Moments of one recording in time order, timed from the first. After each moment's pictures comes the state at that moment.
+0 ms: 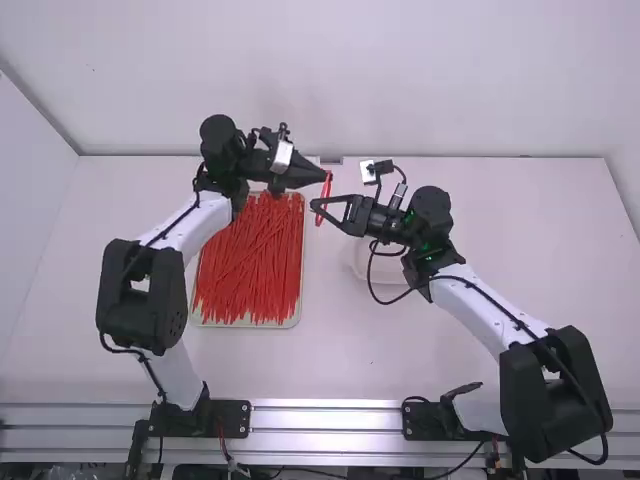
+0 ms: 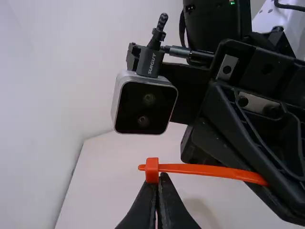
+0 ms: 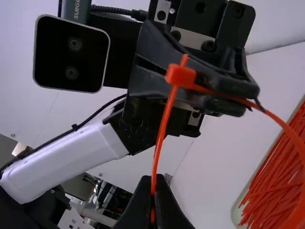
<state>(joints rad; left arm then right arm) -0.15 1.85 1.34 0.73 1.55 0.12 0.39 1.44 0.81 0.72 -0.93 1.10</state>
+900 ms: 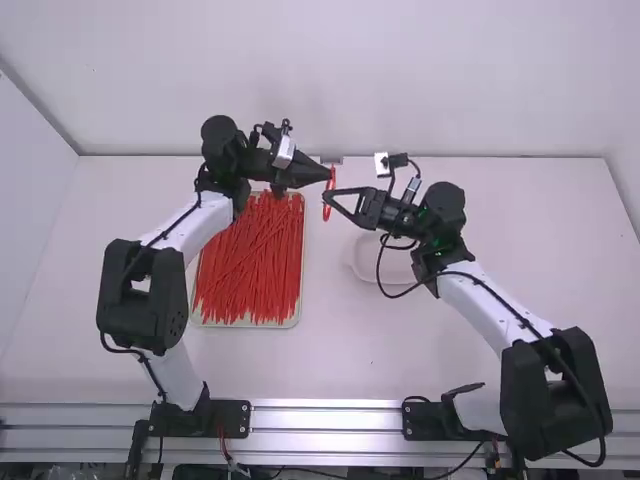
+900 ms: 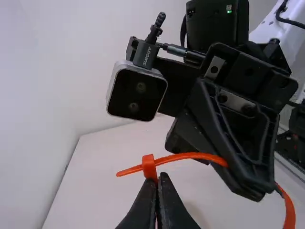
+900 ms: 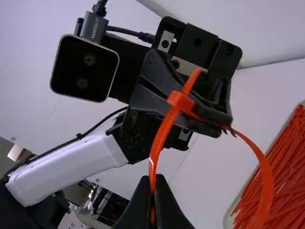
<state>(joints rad) -0.16 1.85 1.34 0.74 1.53 0.02 0.32 1.44 0.82 0.75 -0.97 1.10</state>
